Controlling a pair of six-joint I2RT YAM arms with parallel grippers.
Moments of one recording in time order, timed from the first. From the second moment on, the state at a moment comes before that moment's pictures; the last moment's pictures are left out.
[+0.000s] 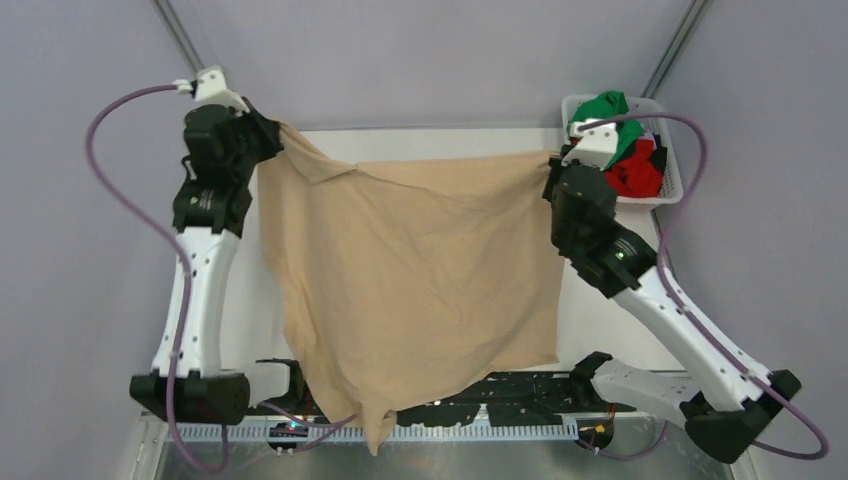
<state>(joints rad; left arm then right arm) -0.04 1.14 1.55 -0.47 -0.07 -0.35 0.67 0.96 1.20 -0.28 0.85 0.08</state>
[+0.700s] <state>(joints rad) -0.04 2.38 2.27 -0.57 -0.02 -0.38 0.28 1.93 1.48 -0.09 0.53 0.26</state>
